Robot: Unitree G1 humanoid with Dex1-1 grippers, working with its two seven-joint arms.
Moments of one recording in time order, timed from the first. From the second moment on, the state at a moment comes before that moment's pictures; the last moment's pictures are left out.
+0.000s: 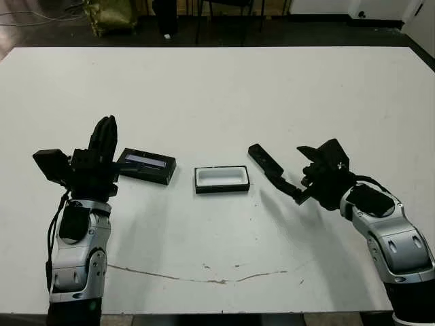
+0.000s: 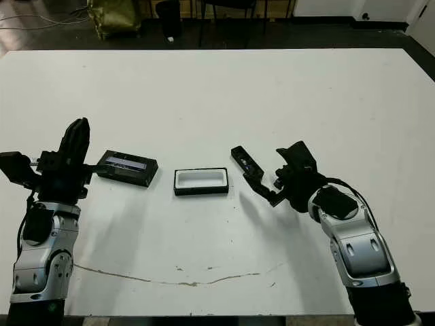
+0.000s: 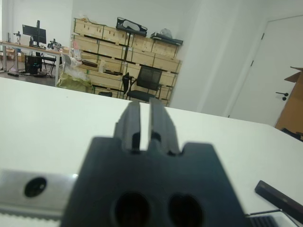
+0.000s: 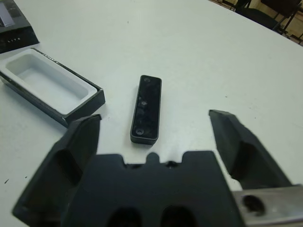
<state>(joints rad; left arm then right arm) -0.08 0.13 0.16 -0.16 -0.33 -0.05 -0.17 -0.22 -0.49 0.10 -0.20 0.10 0.56 0.51</state>
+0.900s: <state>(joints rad) -0.08 0.13 0.16 -0.15 -0.34 -0.05 -0.18 -0.24 -0.46 0.15 -0.11 0.09 0.56 0.51</state>
